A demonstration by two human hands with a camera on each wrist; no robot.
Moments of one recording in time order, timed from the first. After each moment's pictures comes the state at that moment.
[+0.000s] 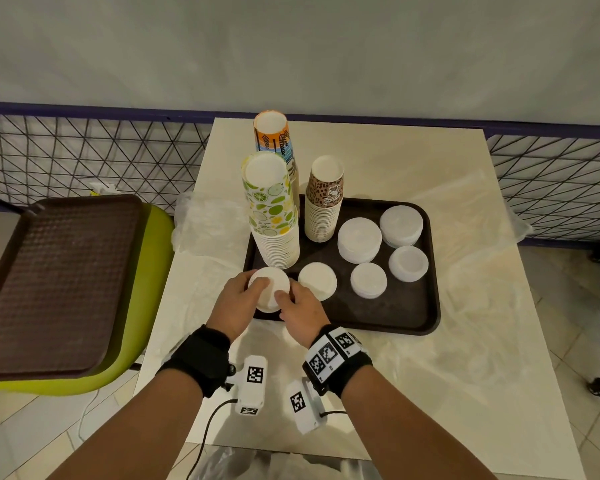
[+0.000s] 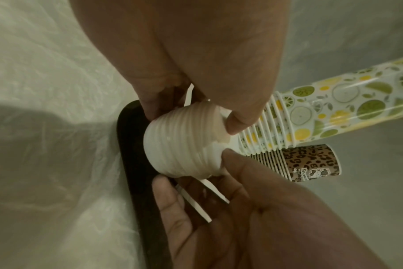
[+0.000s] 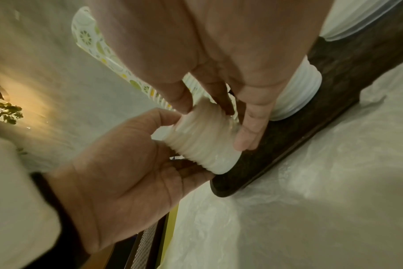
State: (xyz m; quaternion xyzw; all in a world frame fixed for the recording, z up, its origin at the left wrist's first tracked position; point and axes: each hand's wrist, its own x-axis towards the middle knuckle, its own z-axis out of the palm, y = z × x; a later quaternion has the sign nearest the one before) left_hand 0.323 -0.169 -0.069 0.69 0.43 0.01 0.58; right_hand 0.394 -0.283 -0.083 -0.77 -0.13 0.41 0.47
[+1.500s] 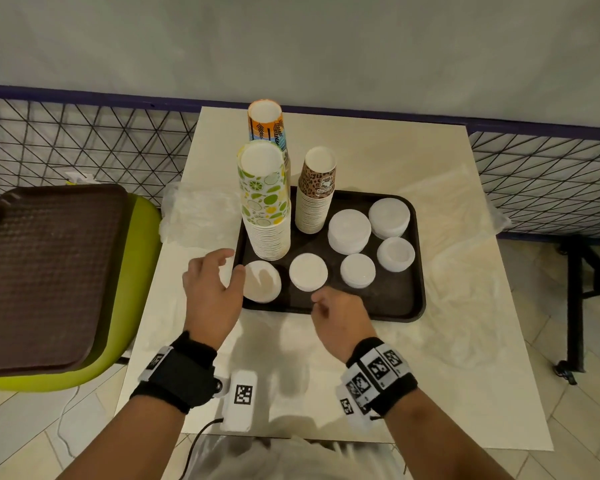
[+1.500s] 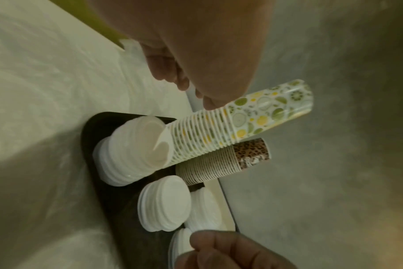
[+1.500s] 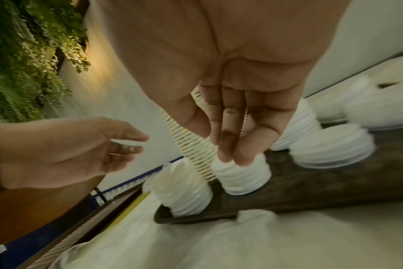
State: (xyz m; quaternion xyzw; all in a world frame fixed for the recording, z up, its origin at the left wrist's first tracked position) left_hand 0.297 -0.169 -0.058 0.80 0.41 0.16 0.40; right_hand 0.405 -0.366 -0.050 -0.89 -0.24 0.26 0.28
